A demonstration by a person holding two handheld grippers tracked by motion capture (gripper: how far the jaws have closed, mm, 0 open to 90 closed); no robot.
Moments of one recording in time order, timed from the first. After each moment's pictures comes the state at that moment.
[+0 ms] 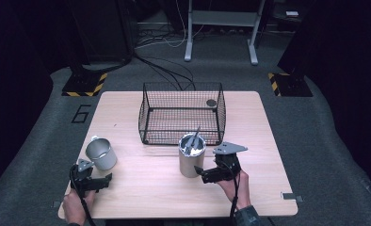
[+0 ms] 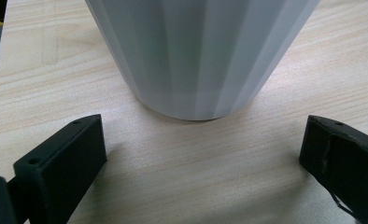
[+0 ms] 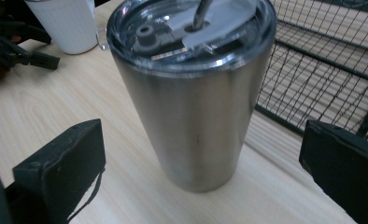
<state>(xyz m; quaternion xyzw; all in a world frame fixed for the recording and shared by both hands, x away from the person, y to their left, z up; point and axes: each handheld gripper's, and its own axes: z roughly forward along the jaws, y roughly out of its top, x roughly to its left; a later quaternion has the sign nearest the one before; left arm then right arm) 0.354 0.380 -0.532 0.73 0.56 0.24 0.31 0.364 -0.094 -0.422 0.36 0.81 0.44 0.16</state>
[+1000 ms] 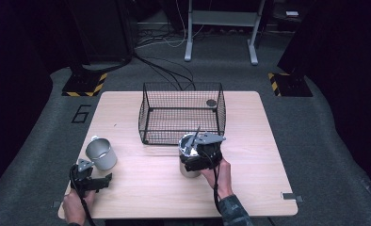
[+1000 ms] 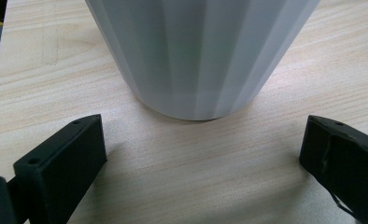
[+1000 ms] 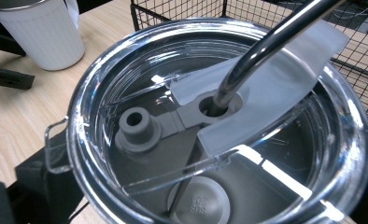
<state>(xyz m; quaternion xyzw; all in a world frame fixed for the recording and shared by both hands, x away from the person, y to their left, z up) 0.354 0.379 -0.532 0.73 0.56 0.24 0.31 0.399 -0.049 -0.429 0.36 0.81 0.44 0.17</state>
